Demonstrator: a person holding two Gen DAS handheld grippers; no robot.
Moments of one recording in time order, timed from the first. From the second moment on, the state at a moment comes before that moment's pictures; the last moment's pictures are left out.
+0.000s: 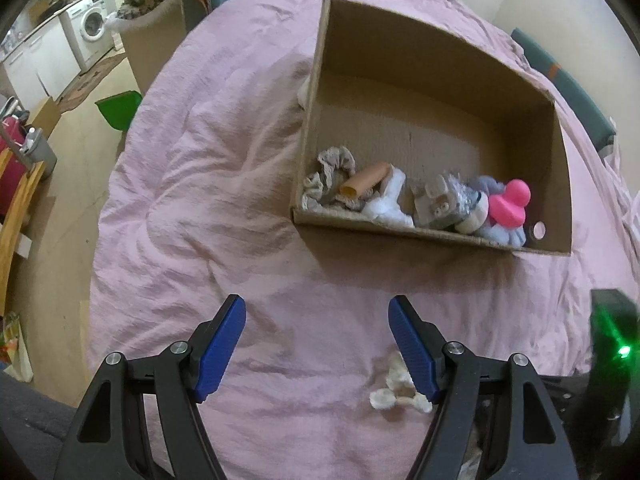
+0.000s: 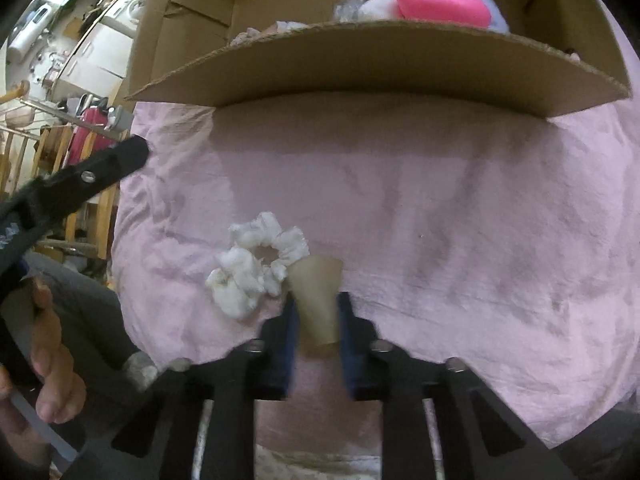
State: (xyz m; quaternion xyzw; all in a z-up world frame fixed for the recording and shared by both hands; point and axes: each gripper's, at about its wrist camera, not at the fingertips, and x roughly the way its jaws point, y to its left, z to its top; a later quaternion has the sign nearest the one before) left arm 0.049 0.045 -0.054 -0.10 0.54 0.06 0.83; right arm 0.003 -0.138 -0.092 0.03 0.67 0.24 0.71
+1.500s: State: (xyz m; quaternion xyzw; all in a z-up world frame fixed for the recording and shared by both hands) left arm 0.040 0.014 -0.058 -0.02 0.53 0.04 0.85; right arm 0.013 -0.187 -0.047 0.11 0.58 0.20 0.78
